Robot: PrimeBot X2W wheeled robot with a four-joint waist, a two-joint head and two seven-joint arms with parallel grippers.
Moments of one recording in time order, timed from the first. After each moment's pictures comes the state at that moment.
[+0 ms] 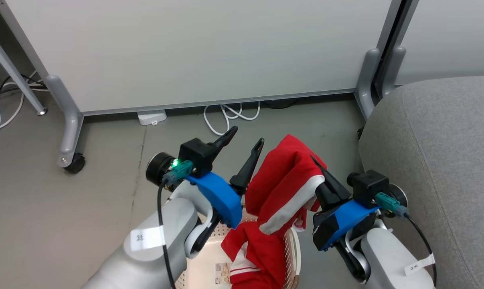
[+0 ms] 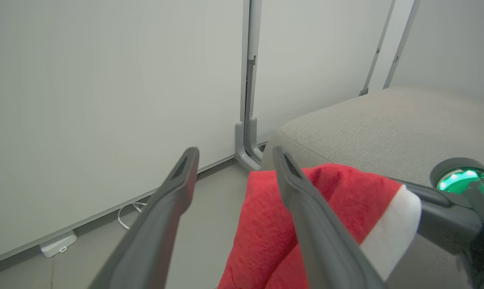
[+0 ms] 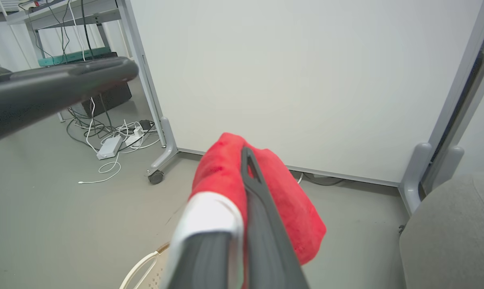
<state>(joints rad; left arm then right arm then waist) -0.74 0.15 -0.99 0.68 -0.80 -0.07 -0.26 -0.42 -0.05 0.34 0.58 0.23 0.13 -0.26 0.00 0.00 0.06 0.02</state>
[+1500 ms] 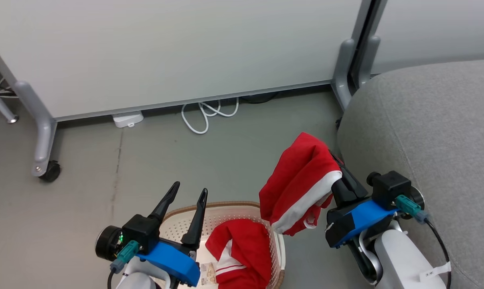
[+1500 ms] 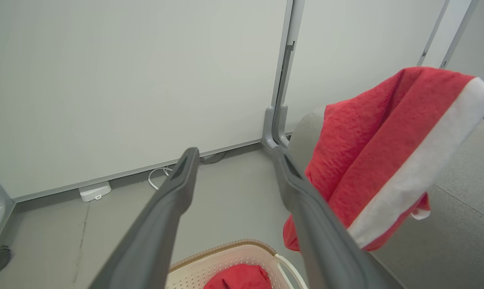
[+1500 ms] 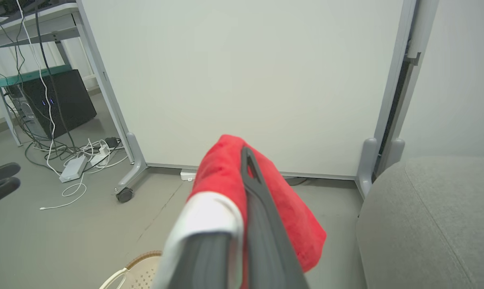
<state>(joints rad) -0.19 0.15 -0.41 0.38 -0.32 -0.13 -0.26 -0.37 -0.05 0.23 0.48 0.19 0.13 -0.26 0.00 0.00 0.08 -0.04</state>
